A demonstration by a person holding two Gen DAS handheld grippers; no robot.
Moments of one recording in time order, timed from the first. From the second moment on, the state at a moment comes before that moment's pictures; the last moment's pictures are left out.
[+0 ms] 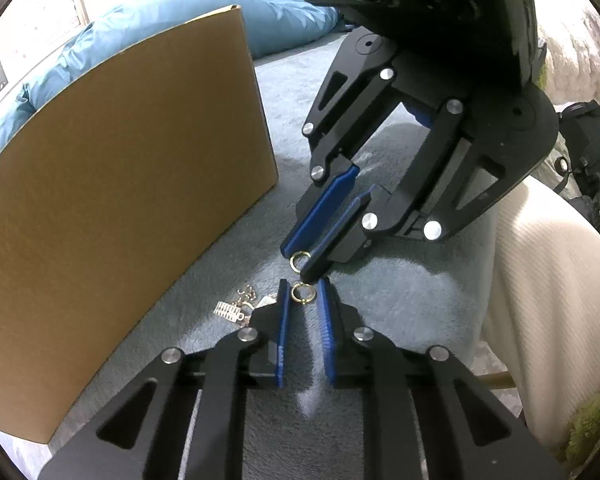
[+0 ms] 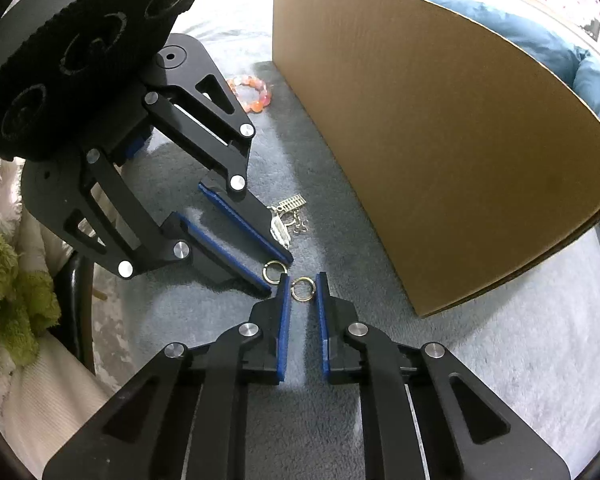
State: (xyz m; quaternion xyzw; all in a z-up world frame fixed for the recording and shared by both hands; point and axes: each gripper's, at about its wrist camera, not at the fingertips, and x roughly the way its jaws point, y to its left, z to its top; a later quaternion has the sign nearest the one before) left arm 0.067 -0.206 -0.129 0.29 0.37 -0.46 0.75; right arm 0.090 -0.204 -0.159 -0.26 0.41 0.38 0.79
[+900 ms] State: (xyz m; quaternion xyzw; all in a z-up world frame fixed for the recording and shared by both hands) left arm 0.039 -0.185 -0.067 0.27 0.31 -0.41 0.81; right arm 0.035 -0.237 -0.095 -0.12 0.36 0.22 0.90
